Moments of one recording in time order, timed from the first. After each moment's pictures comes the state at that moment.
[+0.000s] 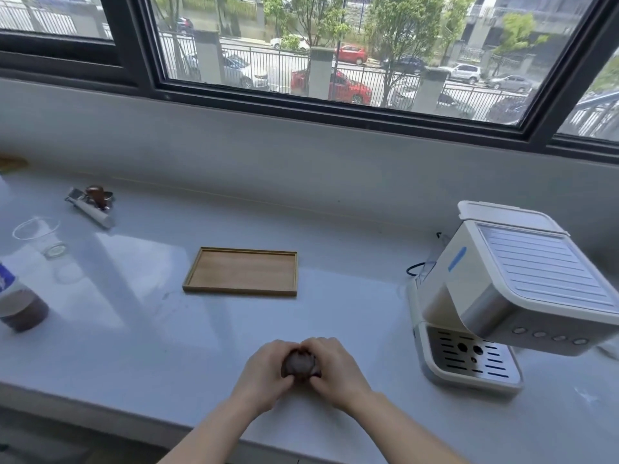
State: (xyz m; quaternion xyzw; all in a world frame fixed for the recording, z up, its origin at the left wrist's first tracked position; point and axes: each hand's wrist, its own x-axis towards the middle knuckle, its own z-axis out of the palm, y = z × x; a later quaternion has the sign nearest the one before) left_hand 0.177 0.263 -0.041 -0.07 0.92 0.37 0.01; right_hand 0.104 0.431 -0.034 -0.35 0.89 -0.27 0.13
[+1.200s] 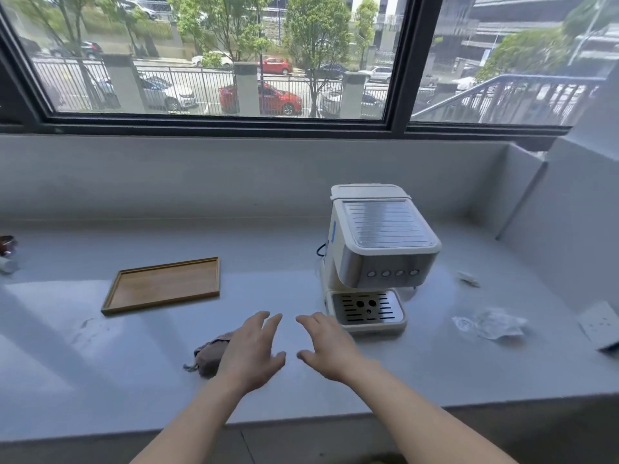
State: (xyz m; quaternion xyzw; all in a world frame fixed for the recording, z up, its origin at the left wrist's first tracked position) left_hand 0.168 0.391 0.020 0.00 0.98 0.19 0.01; right_hand 0.119 0.577 0.021 -0.25 0.94 -0.19 0.09
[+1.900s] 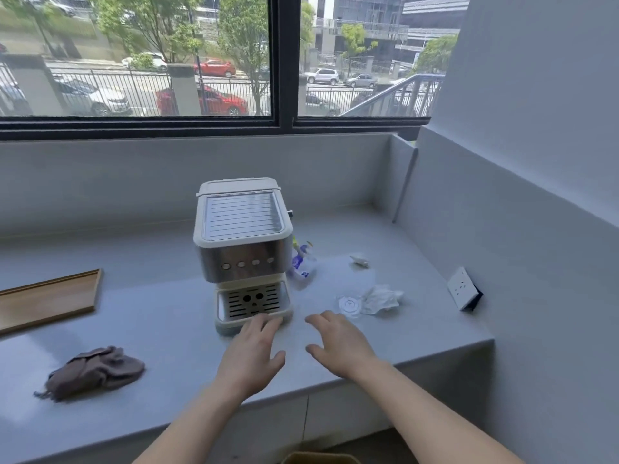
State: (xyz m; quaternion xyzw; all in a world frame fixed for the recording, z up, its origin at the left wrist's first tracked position) left_hand 0.160 0.640 0.029 0.11 0.97 0.20 0.00; right_hand 0.139 0.845 0.042 -0.14 0.97 -0.18 0.07
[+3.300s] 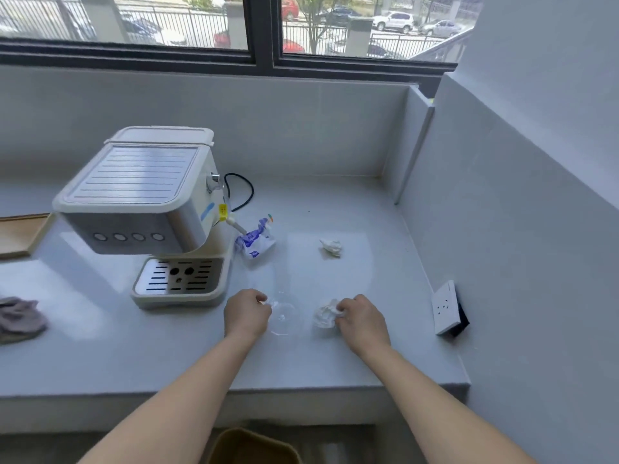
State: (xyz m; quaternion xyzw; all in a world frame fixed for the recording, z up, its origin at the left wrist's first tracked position) left_hand 0.037 0.823 -0.038 -0.27 0.89 0.37 0.00; right_hand 0.011 1.053 -0.044 -0.06 0.97 -0.23 0.07
